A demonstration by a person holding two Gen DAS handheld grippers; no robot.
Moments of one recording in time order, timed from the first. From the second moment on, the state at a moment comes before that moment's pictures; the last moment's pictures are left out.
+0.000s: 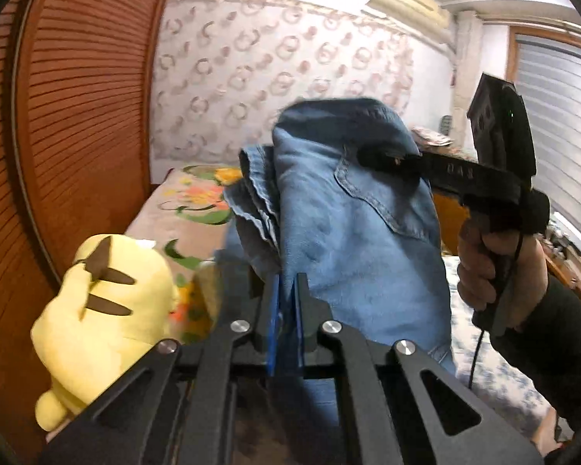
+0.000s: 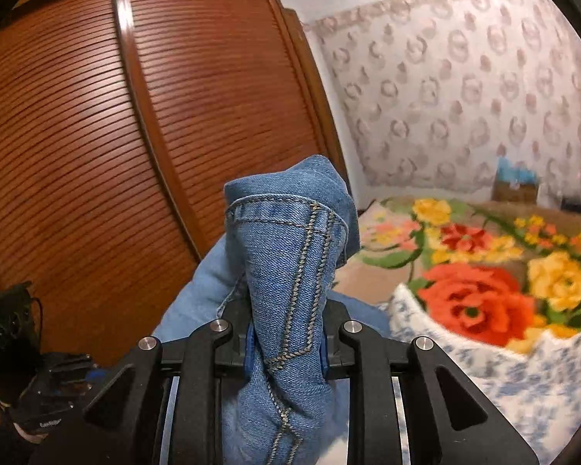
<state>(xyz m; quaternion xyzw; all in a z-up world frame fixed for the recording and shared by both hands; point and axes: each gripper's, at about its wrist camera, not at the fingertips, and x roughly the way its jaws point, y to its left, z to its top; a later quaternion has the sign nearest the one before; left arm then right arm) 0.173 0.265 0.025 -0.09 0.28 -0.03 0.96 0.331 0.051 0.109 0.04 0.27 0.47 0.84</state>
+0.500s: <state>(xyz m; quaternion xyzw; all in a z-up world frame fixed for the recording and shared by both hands) 0.210 0.274 -0.033 -0.08 0.33 -0.01 0.94 0.375 0.090 0.043 -0.09 0.31 0.42 0.85</state>
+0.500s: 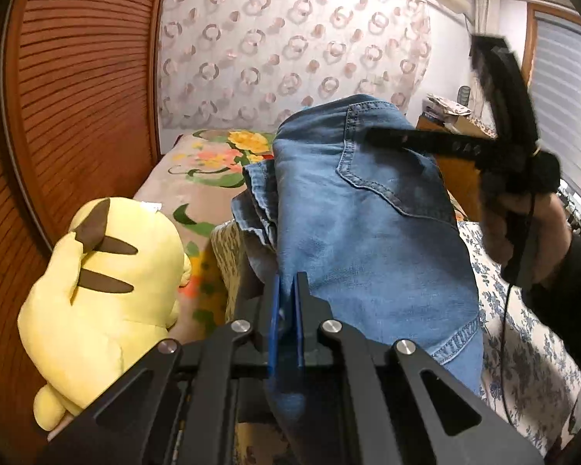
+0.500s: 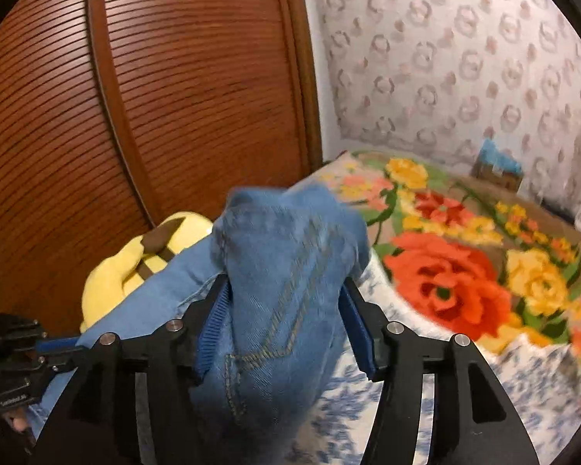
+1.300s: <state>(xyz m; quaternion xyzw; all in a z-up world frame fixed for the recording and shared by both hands) 0.204 0.261 -0.022 -0.06 0.34 0.02 0.94 0.372 0.072 0.032 -0.10 0.33 0.39 0.85</state>
